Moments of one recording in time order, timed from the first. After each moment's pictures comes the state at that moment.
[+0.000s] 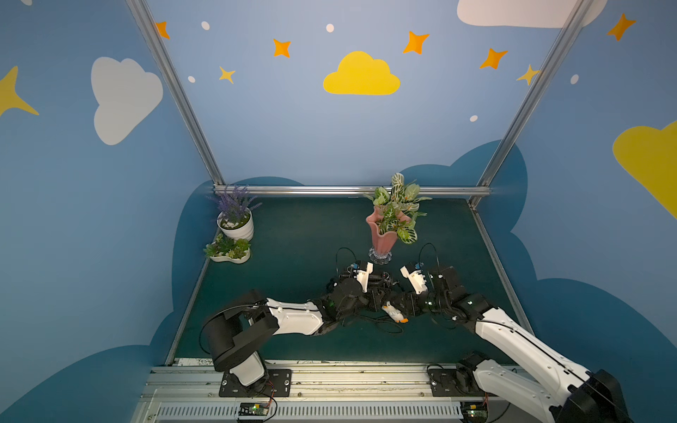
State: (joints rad) left arm -0.99 1.64 0.65 0.67 0.08 -0.89; right arm 0.55 0.97 0.58 -0.46 -0.47 0.32
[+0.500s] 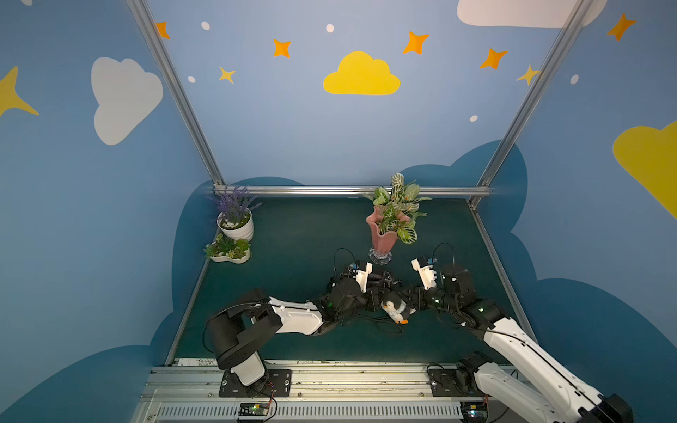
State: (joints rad) left arm -0.98 1.64 0.63 0.70 0.10 -0.87; right arm 0.44 0.84 0.53 -0.30 -0.44 0.43
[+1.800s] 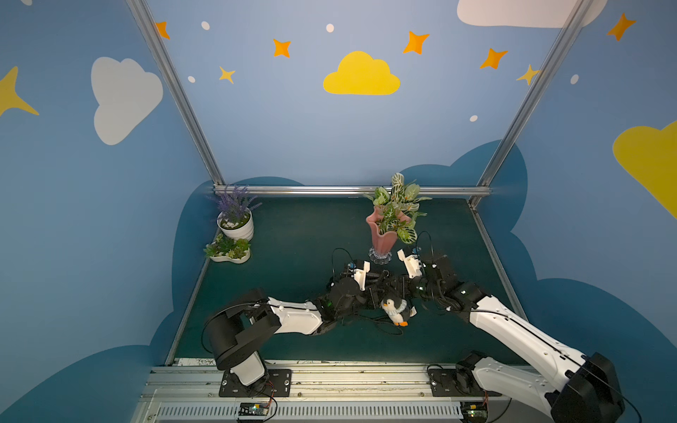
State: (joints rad) left arm -0.98 1.64 0.64 0.72 0.10 -1.00; right arm 0.63 1.07 0.72 -0.41 -0.25 0.49
